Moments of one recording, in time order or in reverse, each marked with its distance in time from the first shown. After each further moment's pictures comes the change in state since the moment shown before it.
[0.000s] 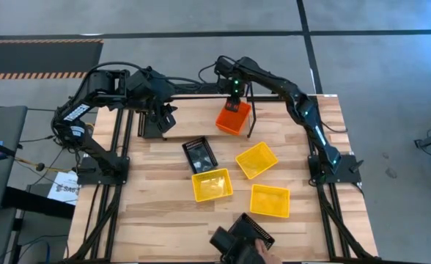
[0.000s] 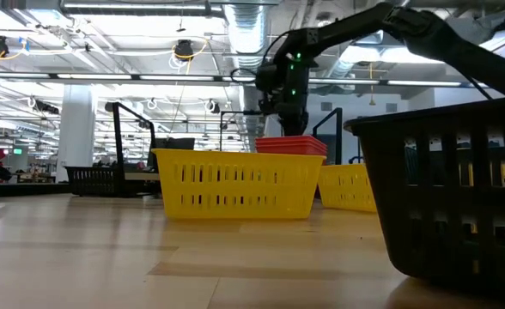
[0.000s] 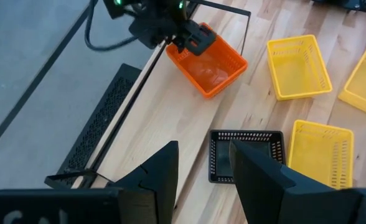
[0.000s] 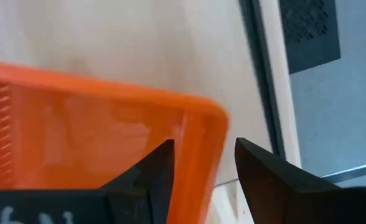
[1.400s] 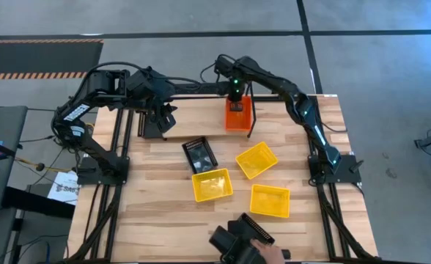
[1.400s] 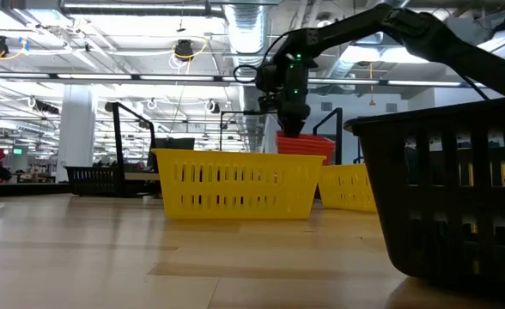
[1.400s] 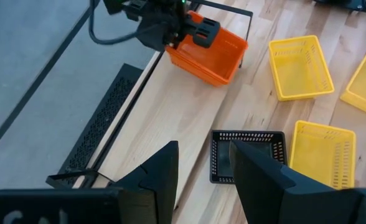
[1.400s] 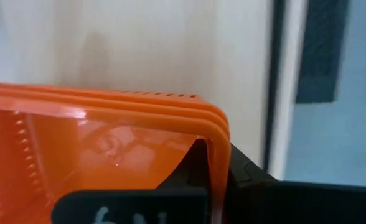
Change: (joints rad) left arm 0.000 0.000 0.000 0.000 -0.007 -0.002; right arm -0.005 0.002 0.023 0.019 -0.014 -0.305
